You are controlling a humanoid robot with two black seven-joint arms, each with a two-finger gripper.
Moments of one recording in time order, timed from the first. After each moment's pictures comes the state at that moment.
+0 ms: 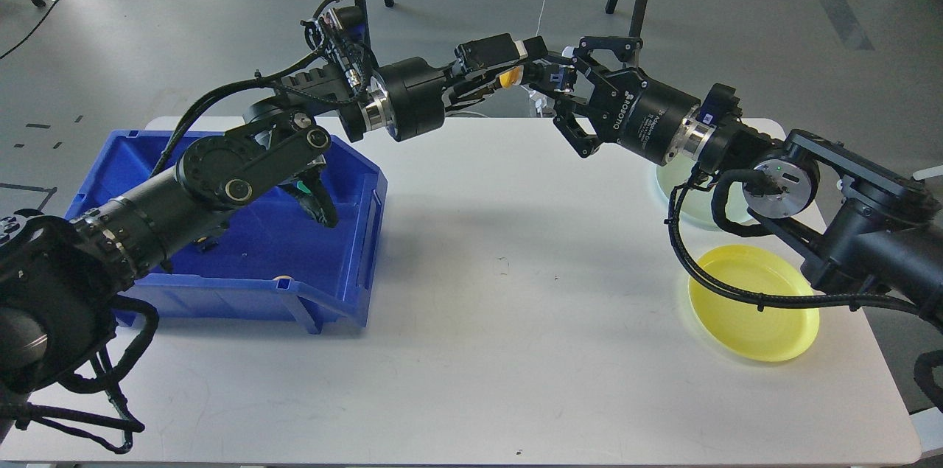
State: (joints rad) left arm -1.06 0.15 -0.40 -0.76 0.97 -0.38 -0.49; right arm 0.91 -0.41 0.45 1.00 0.04 0.49 0.06
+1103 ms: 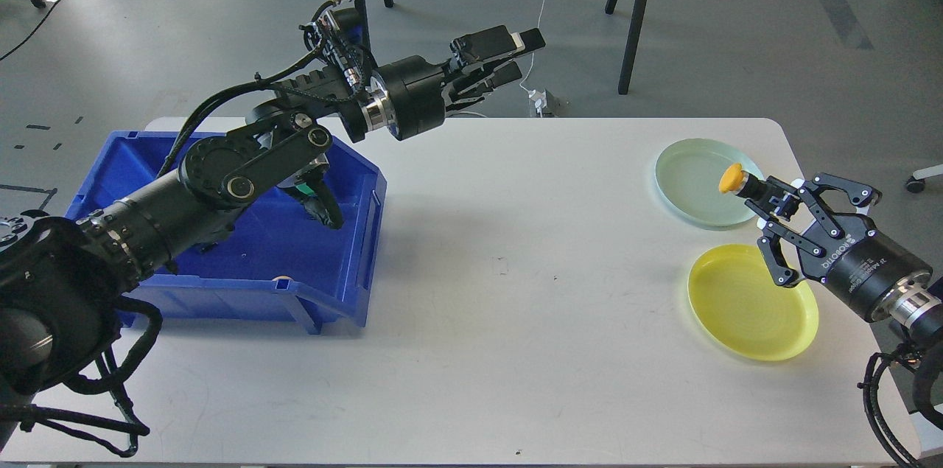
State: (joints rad) left arm -1.06 0.14 -0.40 -0.74 0.91 -0.38 -0.49; right arm -0.03 -0.82 1.07 1.49 0.06 0.24 0.10
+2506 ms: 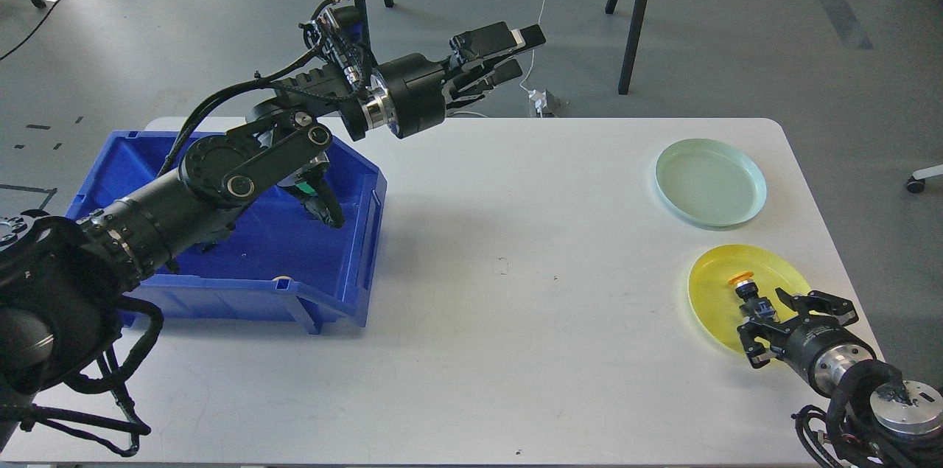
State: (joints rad) left arm -1.06 0.14 -0.40 -0.74 0.90 -0.38 -0.49; right arm -0.07 -0.53 1.12 1.37 0.38 -0.23 0.05
